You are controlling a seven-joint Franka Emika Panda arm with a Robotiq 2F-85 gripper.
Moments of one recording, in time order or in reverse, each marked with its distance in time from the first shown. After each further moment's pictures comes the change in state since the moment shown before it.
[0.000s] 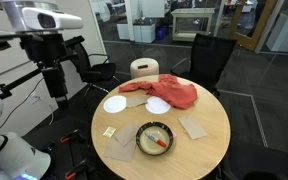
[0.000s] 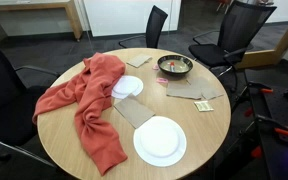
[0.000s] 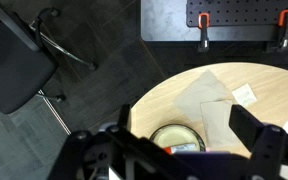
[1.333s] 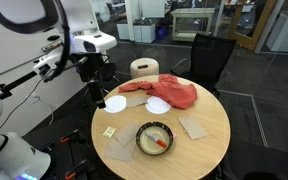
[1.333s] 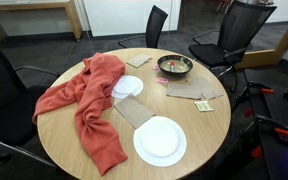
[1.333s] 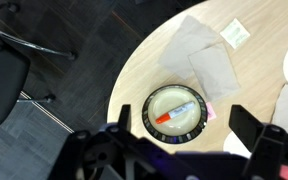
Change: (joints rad) arm 0.021 0.194 -0.007 -0.026 0.127 0.305 0.287
